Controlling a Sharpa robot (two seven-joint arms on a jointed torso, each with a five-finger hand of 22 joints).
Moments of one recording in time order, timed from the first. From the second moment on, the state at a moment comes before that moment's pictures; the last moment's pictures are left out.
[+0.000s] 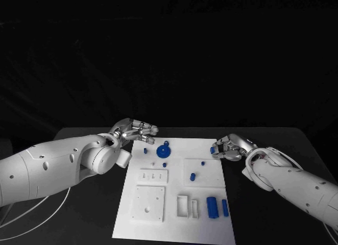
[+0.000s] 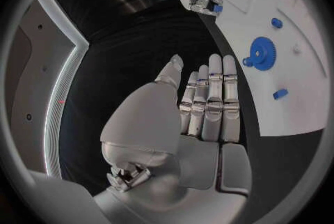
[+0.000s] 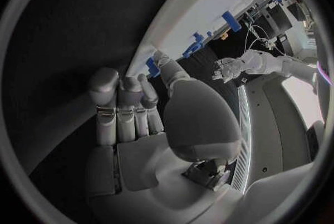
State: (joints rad) left arm 1.33 -0.78 -0.19 1.33 -0.15 -0.24 0.26; left_hand 1.40 -0.01 -0.03 0.01 0.15 1.06 0.13 0.07 0.07 1.21 0.09 0.06 0.06 1.34 0.05 0.11 0.19 0.07 1.06 0.03 0.42 0.16; right arm 0.94 -0.62 0.30 1.00 -1.40 -0.31 0.13; right_hand 1.30 -0.11 0.15 -0.14 0.27 1.04 0.11 0.07 0.07 1.29 0.01 1.10 1.26 1.43 -0.08 1.04 0.93 0.07 1.46 -0.10 0.83 1.31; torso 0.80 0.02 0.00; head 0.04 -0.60
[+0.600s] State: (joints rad) left arm 1.33 -0.78 -0.19 1.33 -0.15 -0.24 0.25; left_hand 1.41 0.00 -0.03 0.01 0.15 1.06 0.13 0.07 0.07 1.21 0.09 0.06 0.06 1.34 0.05 0.11 0.19 0.07 1.06 0.03 0.42 0.16; right arm 0.94 -0.60 0.30 0.99 -1.41 -0.29 0.12; right_hand 1.27 -0.08 0.26 -0.16 0.21 1.09 0.10 0.07 0.06 1.30 0.00 1.11 1.26 1.43 -0.08 1.04 0.93 0.07 1.46 -0.10 0.83 1.31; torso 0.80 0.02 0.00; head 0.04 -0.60
